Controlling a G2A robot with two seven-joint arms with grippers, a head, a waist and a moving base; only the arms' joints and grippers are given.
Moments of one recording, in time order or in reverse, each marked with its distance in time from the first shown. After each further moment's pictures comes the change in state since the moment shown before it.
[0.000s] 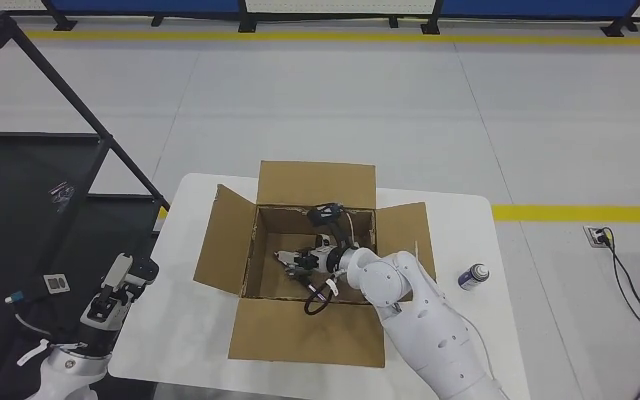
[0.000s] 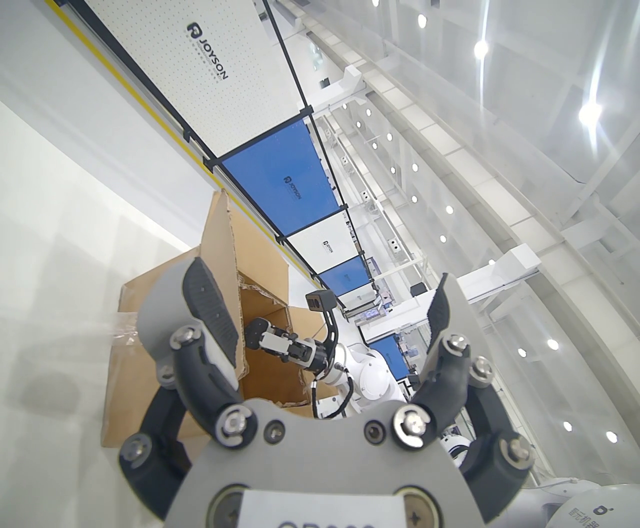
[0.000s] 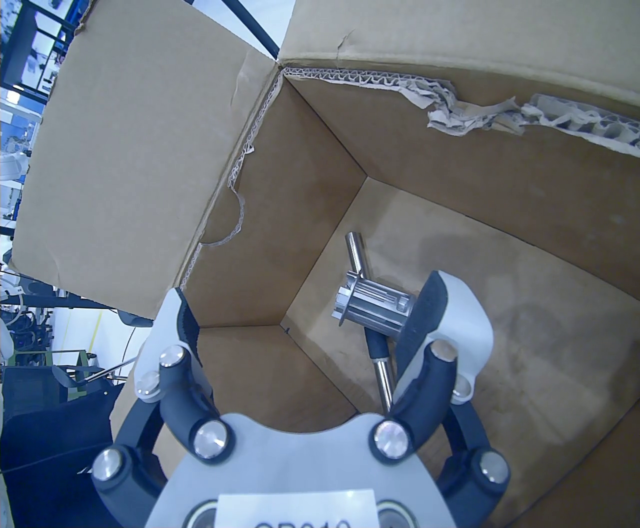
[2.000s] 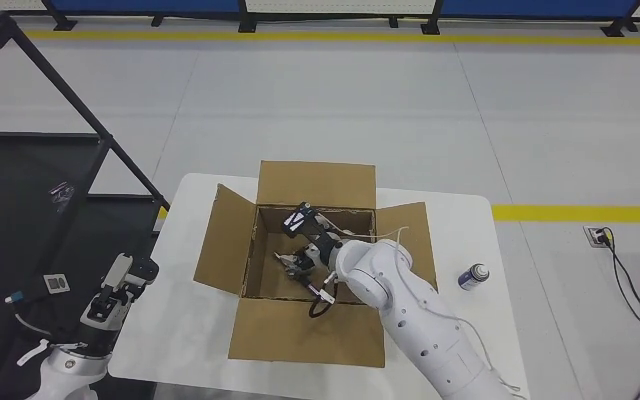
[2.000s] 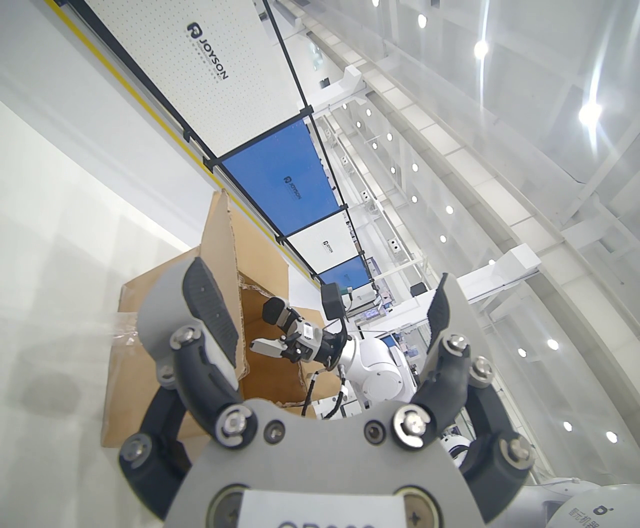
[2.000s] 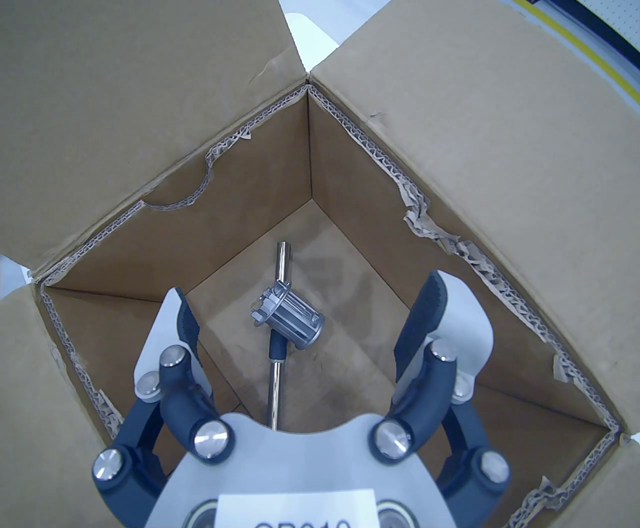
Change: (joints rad) left arm 0.000 0.000 0.000 0.000 0.000 0.000 0.000; right arm 0.060 0.022 -0.114 -0.082 -0.479 -0.119 -0.009
